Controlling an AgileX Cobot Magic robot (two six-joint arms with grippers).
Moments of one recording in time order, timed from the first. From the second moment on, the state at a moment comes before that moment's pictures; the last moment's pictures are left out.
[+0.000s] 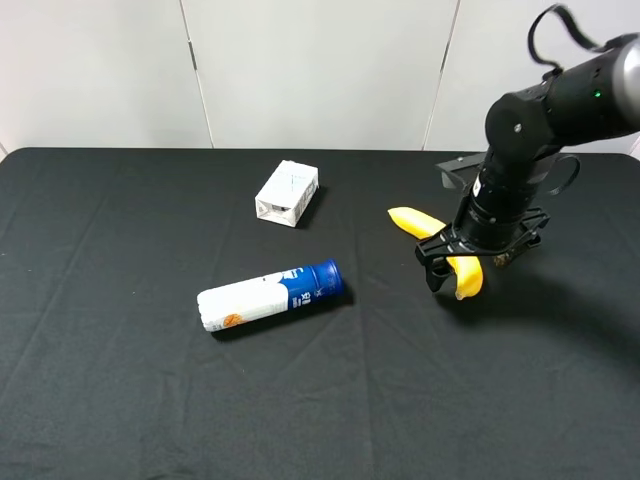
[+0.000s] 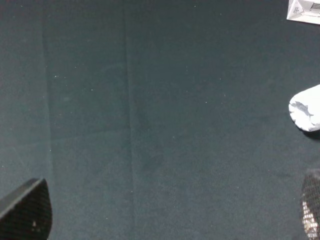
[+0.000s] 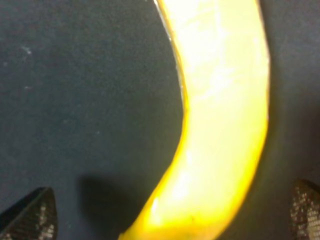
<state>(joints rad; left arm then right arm) 0.01 -0.01 -0.49 -0.05 1.06 0.06 0.36 1.87 -1.03 -0.10 0.69 0.17</state>
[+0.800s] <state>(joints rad) 0.01 -0.01 -0.49 -0.05 1.06 0.06 0.37 1.94 -1.04 -0.08 0.65 0.18</state>
